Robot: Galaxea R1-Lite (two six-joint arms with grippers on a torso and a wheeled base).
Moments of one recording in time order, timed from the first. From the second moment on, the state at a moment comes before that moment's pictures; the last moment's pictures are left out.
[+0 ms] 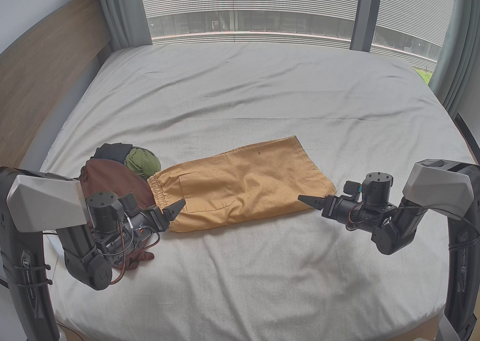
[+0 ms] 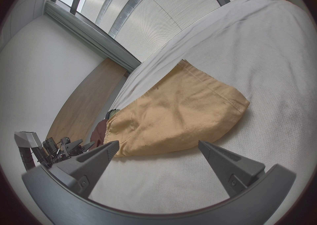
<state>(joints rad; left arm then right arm) -0.23 2.28 -0.49 -1.55 -0.18 -0.45 0.24 2.40 -0.85 -1.22 0.44 0.53</state>
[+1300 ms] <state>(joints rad) -0.19 2.28 -0.47 -1.55 -0.18 -0.34 0.27 2.62 -1.10 -1.19 0.39 0.56</state>
